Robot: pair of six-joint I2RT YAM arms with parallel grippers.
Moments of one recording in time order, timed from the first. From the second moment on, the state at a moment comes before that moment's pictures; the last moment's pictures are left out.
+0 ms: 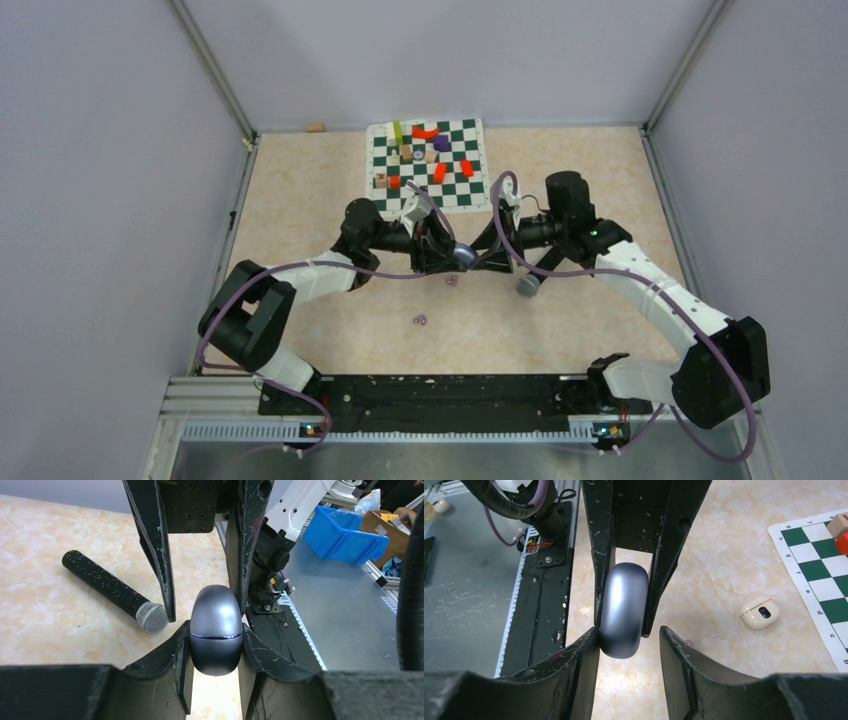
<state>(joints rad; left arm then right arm) -0.56 1.55 0.74 0.99 1.20 -0.42 0.44 1.22 0.94 -0.25 -1.06 -0.31</state>
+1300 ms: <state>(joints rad) -0.56 1.55 0.74 0.96 1.17 -0.40 0.46 1.17 0.94 -0.24 -0.94 -0.33</state>
